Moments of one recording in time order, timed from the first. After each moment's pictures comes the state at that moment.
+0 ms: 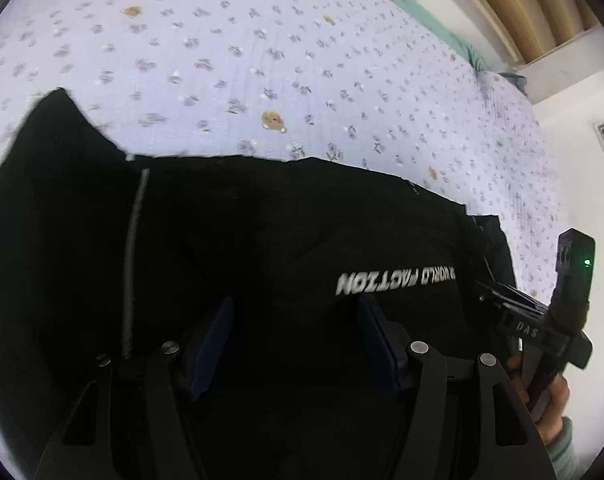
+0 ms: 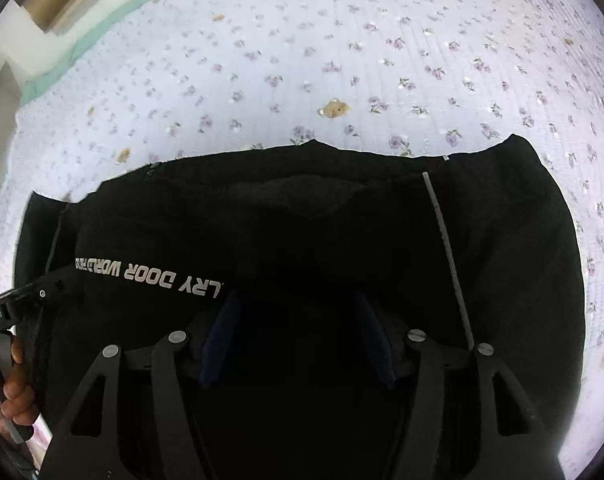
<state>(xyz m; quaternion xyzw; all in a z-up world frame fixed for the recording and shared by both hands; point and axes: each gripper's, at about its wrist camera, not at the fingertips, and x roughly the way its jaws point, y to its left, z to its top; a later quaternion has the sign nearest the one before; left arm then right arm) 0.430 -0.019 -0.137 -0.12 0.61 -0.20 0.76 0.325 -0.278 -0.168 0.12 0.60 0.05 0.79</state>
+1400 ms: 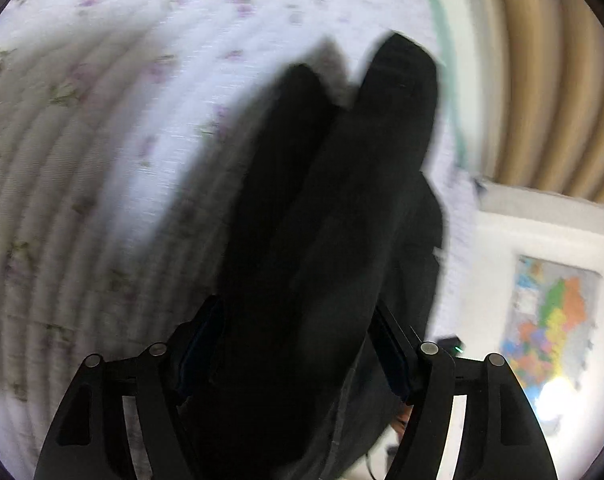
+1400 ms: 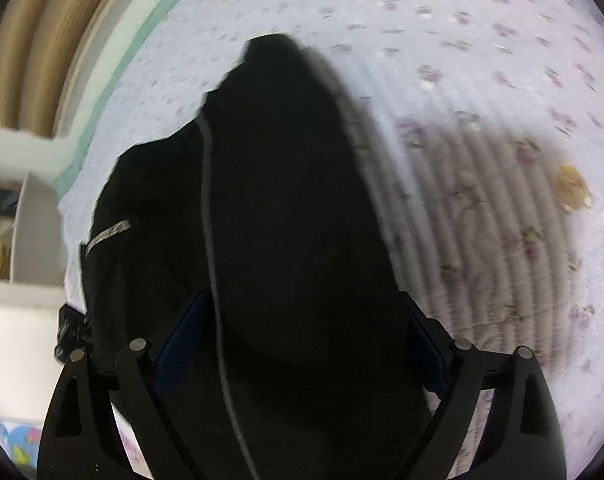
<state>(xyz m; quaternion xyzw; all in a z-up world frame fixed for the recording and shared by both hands) 0.384 0.132 -0.213 -0.42 0.61 -0.24 0.62 0.238 -0.428 -0.191 0.33 0.58 0.08 0.74</state>
